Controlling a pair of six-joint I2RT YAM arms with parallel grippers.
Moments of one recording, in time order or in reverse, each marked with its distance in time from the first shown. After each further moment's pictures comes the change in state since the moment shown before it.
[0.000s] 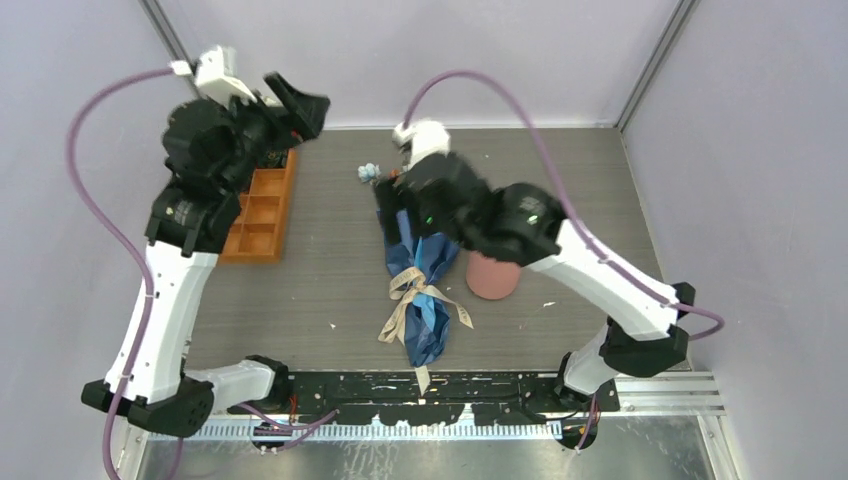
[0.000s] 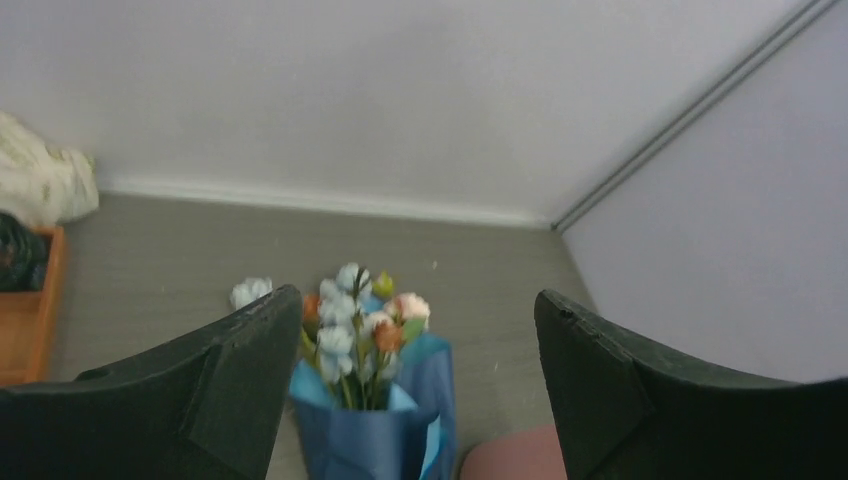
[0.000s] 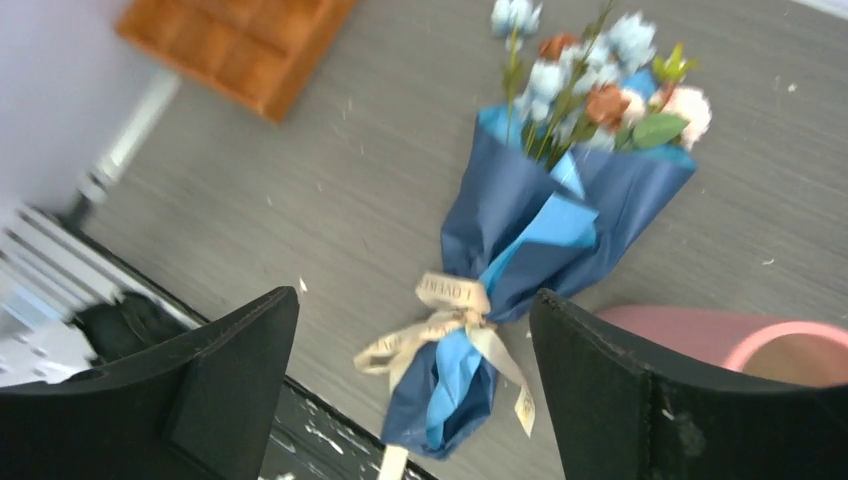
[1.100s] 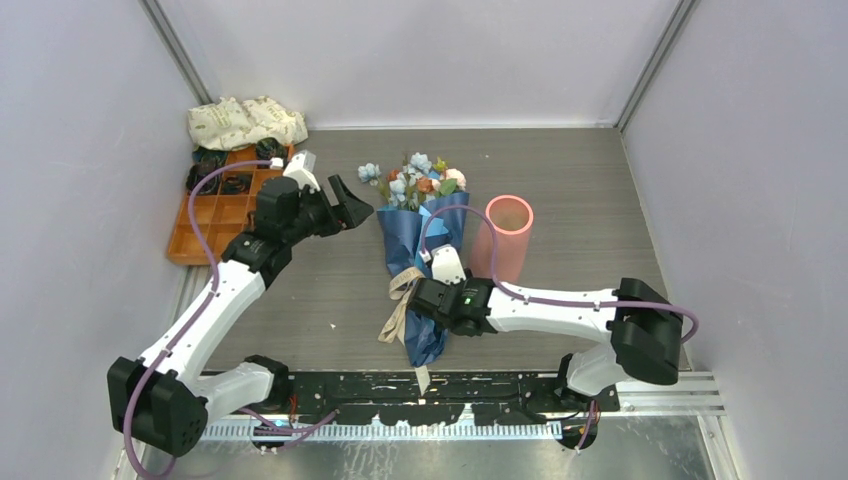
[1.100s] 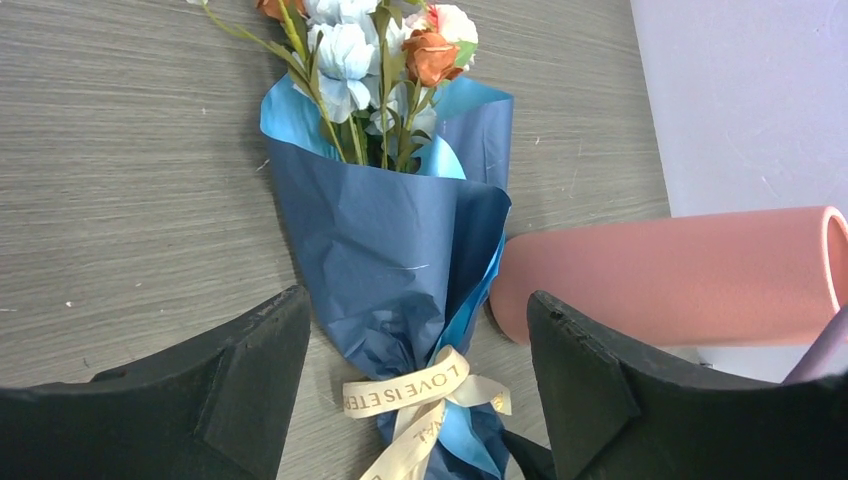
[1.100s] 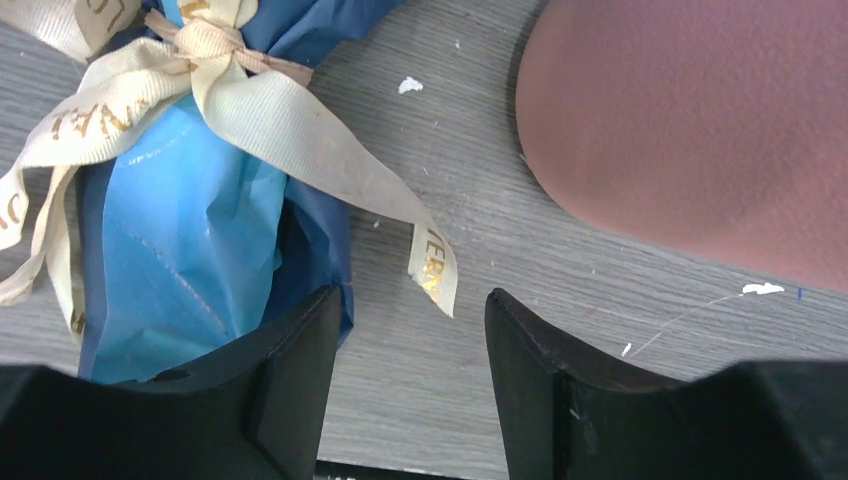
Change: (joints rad) left arm -0.001 -0.129 -0.831 0.246 0.236 -0.140; right arm 0.101 -0.089 -1.127 0.310 0.145 0.332
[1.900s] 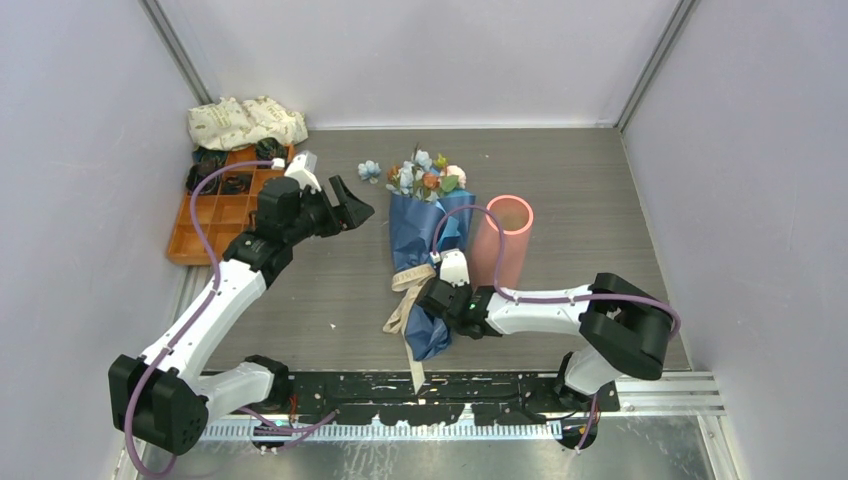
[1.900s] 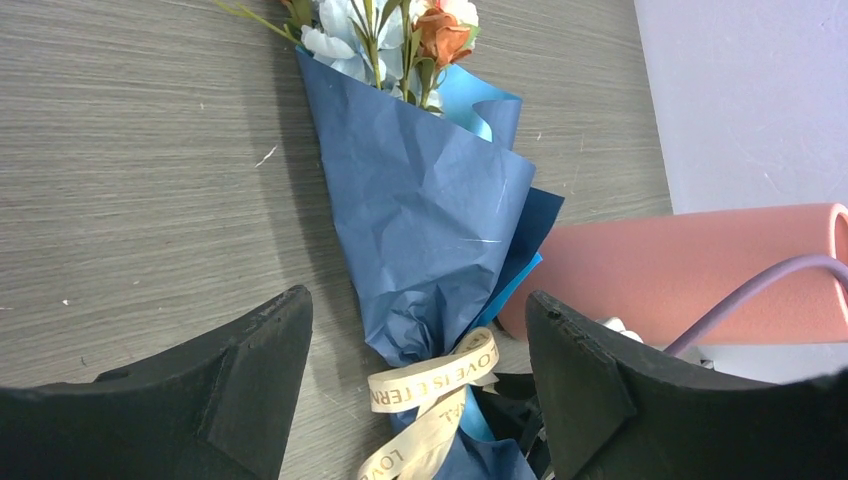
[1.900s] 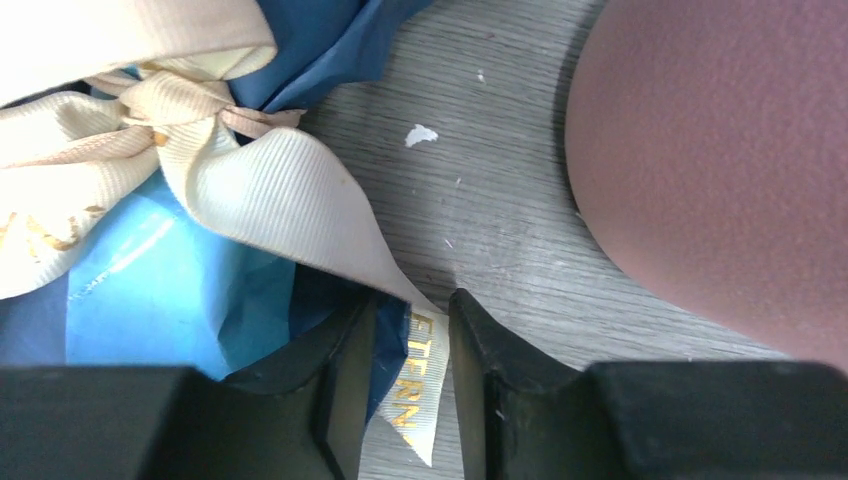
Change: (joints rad) left arm 0.000 0.013 -0.003 0.008 0.010 0.000; right arm -0.093 0.073 -0.211 0.401 -0.027 -0.006
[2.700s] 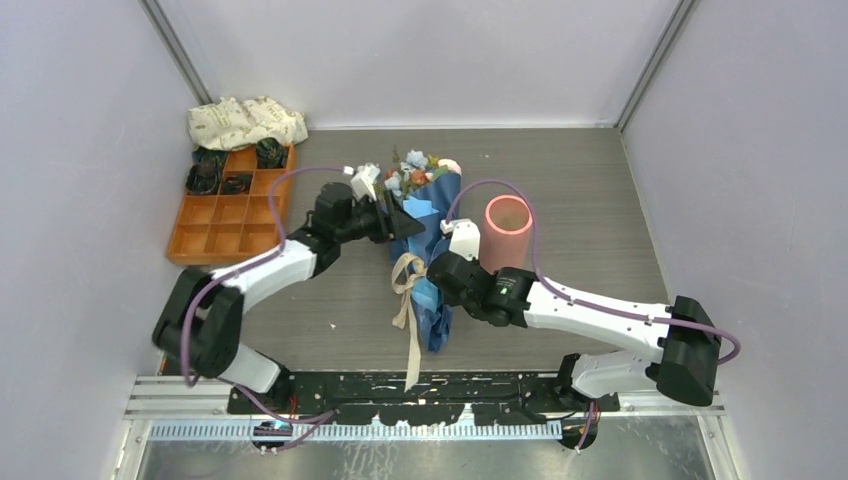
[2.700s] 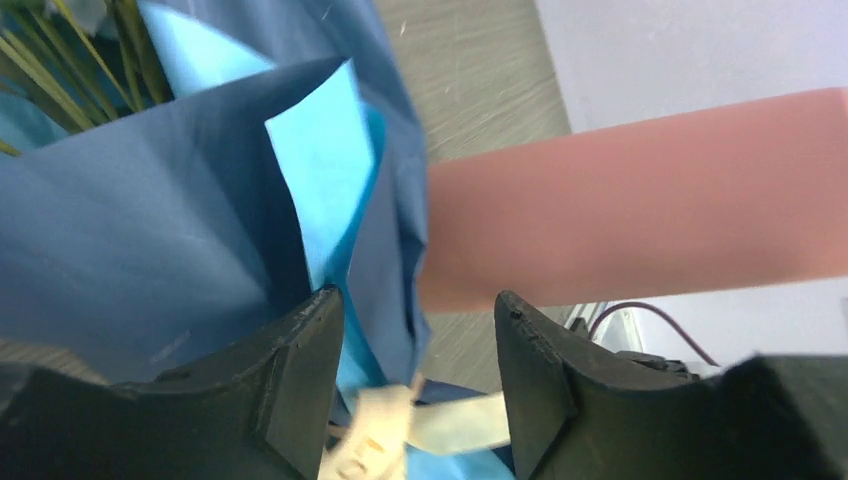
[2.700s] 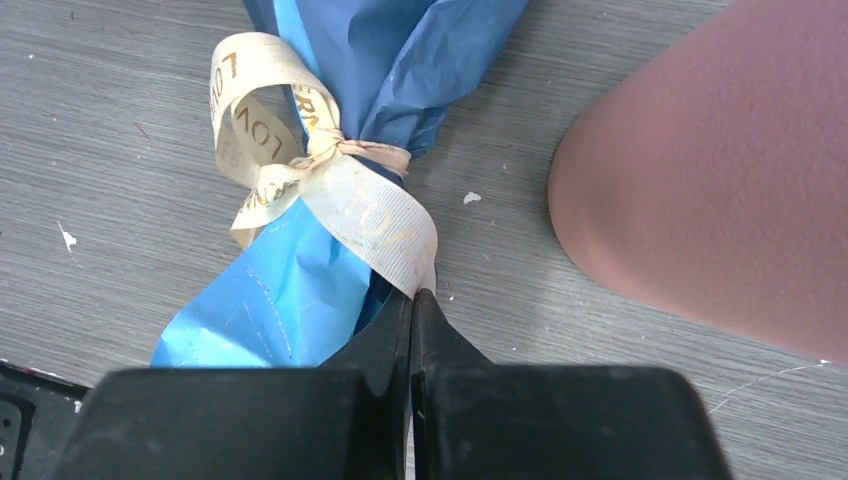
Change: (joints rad) left arm -0.142 0.319 -0.070 0.472 0.252 -0.106; right arm 0.002 -0.261 0.187 -0.212 -0.013 -0.005
